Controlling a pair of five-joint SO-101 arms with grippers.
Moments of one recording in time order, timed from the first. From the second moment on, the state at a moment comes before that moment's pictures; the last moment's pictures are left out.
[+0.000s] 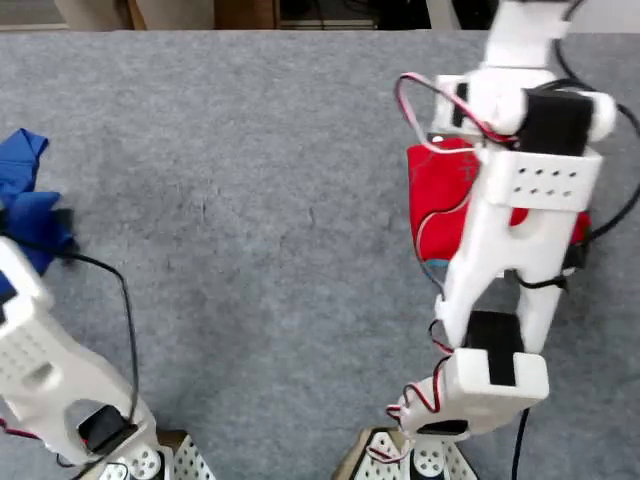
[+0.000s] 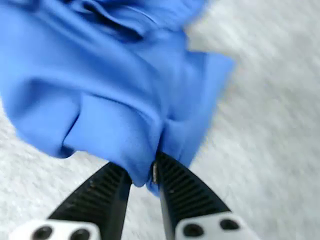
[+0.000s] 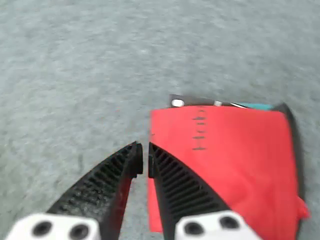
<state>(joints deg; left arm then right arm) -40.9 24.2 -39.1 100.3 -15.3 -0.6 6.4 -48.6 101.3 -6.5</state>
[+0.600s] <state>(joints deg) 5.5 -40.9 19.6 96.1 -13.3 -4.0 8.3 -48.6 101.3 -6.5</state>
